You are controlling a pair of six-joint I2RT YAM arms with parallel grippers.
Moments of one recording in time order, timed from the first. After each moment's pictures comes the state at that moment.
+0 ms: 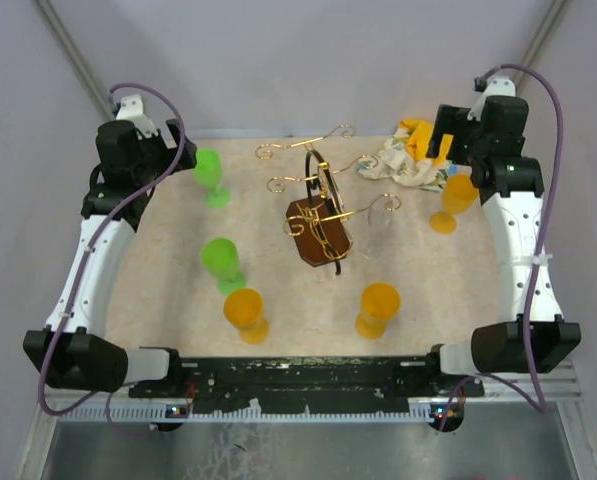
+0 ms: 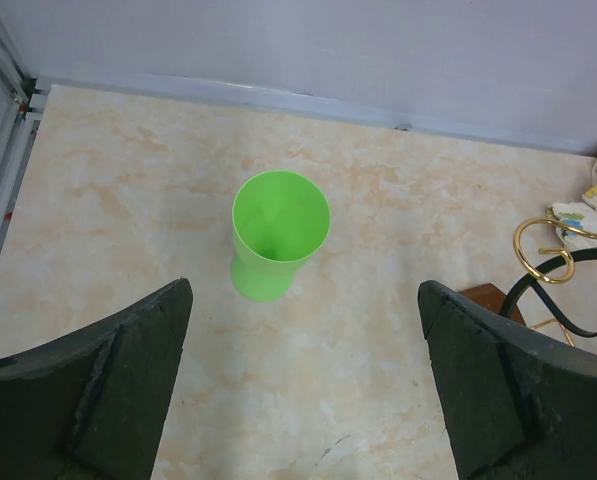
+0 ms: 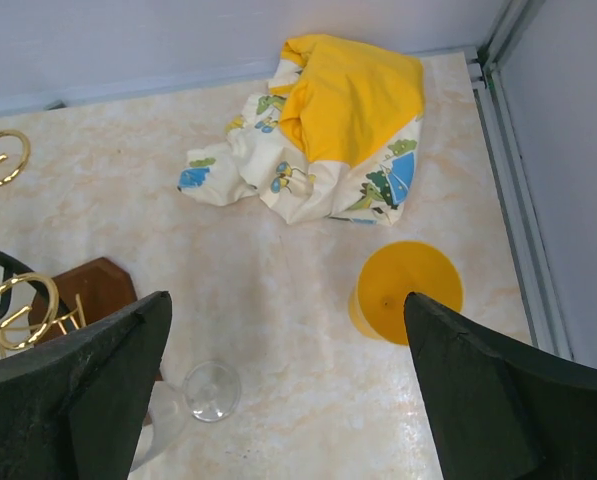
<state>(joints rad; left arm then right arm) -0.09 1.30 1.37 -0.34 -0.03 -0.22 -0.02 1.37 1.63 -0.68 0.02 0.10</state>
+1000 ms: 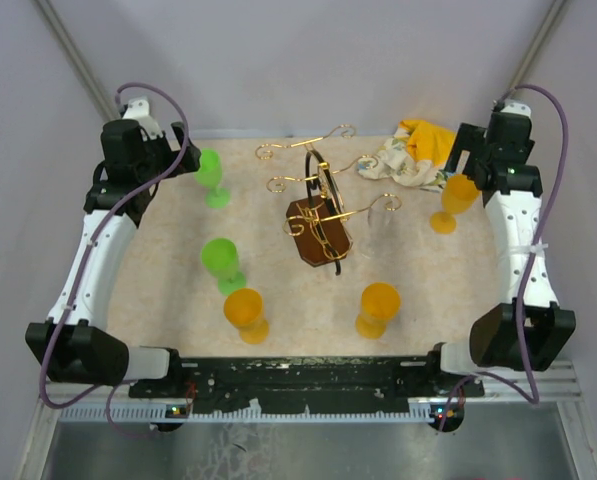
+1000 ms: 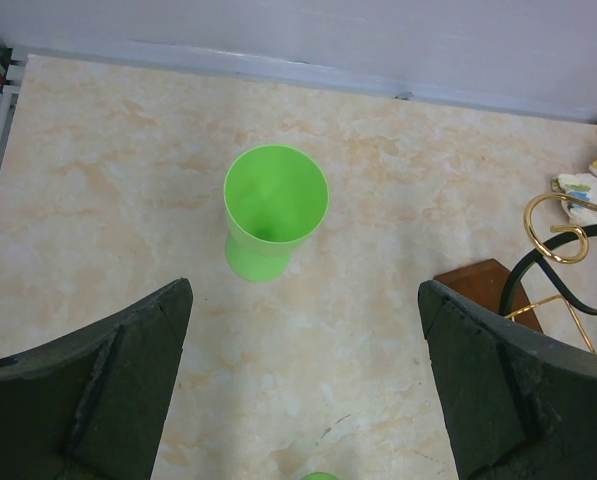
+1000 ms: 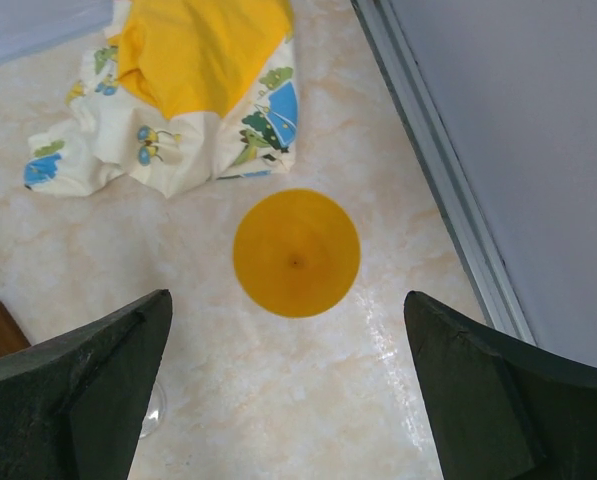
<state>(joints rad) -0.09 1.33 1.39 -0.39 0.00 -0.21 -0.10 1.38 1.49 -0.65 0.19 0.13</state>
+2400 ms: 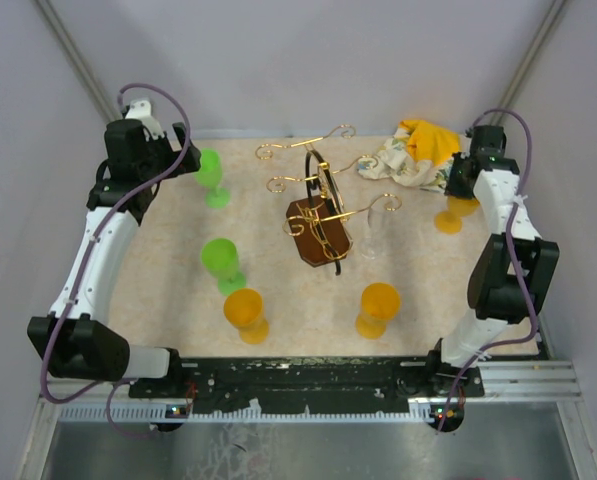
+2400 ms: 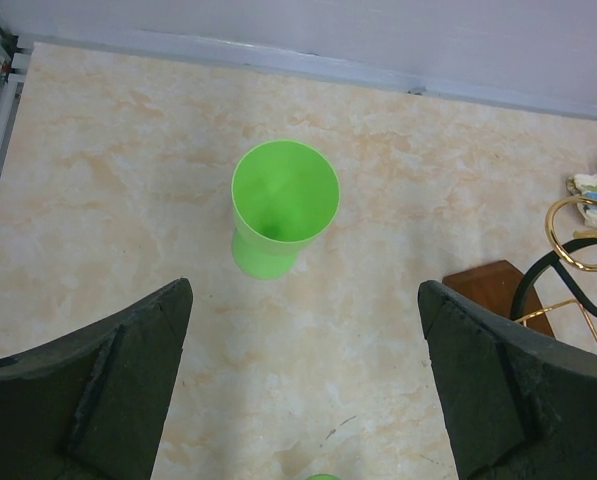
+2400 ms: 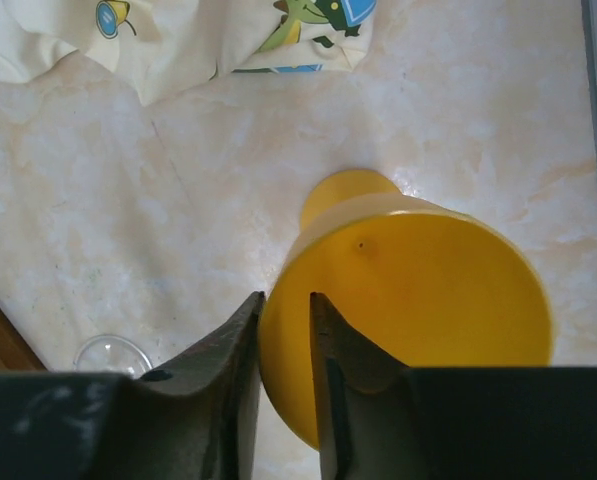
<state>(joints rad) -0.09 1.36 1.39 -0.39 -0.03 -0.22 -0.17 1.71 1.47 -0.65 -0.04 0.11</state>
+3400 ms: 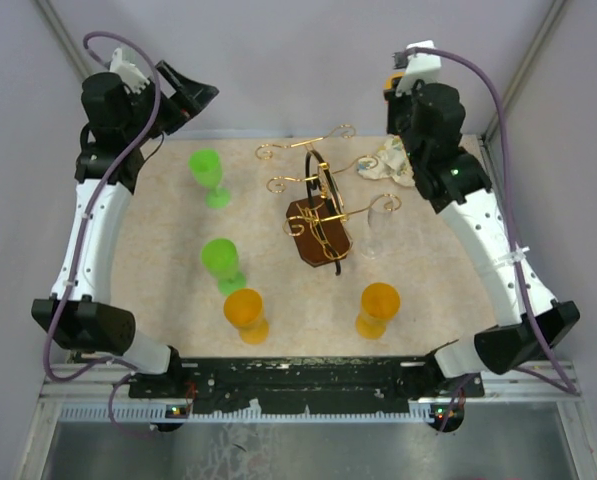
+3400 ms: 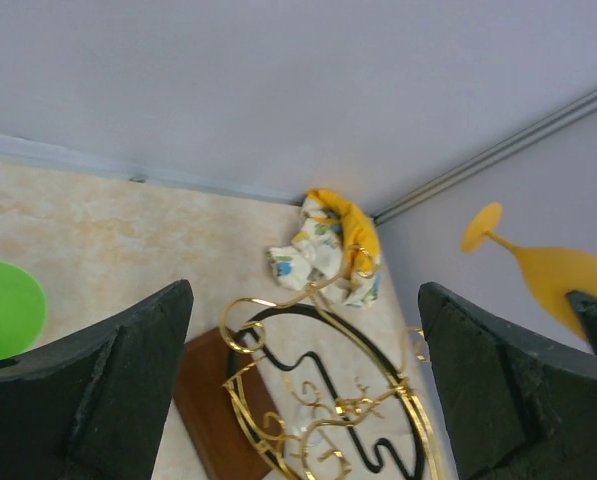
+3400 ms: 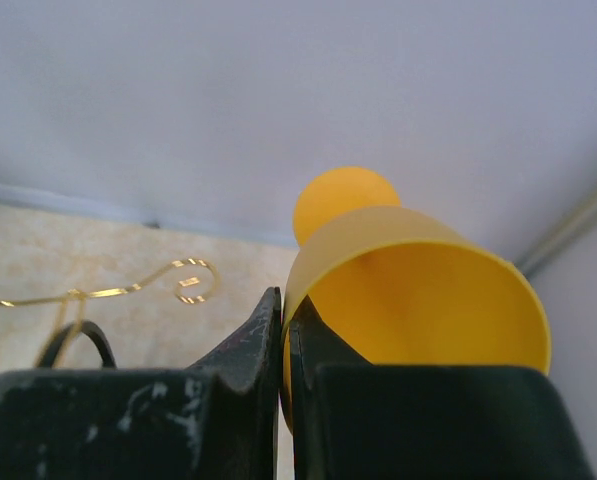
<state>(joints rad) -0.09 1.52 1.76 -0.33 0.34 -0.65 0.38 1.43 1.72 -0.37 0.30 -0.10</state>
